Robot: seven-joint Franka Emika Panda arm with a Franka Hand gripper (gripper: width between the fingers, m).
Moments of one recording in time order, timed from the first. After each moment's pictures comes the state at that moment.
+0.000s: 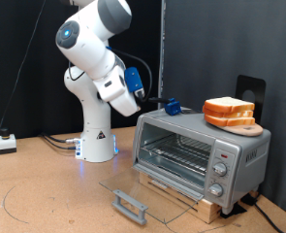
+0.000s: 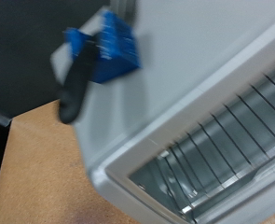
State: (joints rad) arm 0.08 -0.30 -0.37 -2.34 0.54 1.45 -0.88
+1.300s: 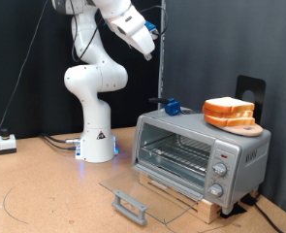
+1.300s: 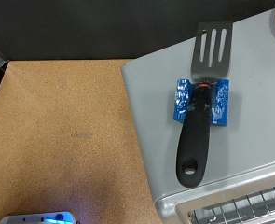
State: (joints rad) arm 0.08 -0.72 -0.22 -2.39 0.47 1.37 -0.87
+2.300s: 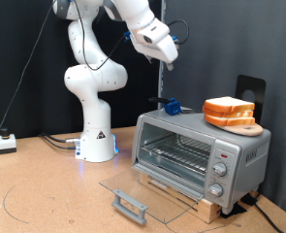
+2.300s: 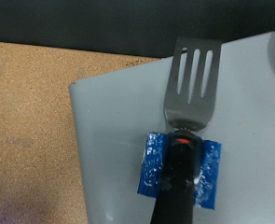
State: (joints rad) arm 0.11 -0.88 0.04 -2.67 0.60 1.70 -0.85
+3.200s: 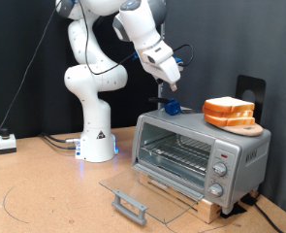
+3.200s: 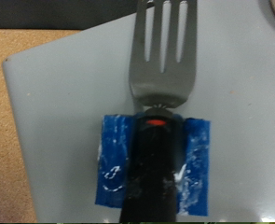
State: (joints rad) arm 0.11 -0.88 0.13 -2.79 0.65 1.90 -0.83
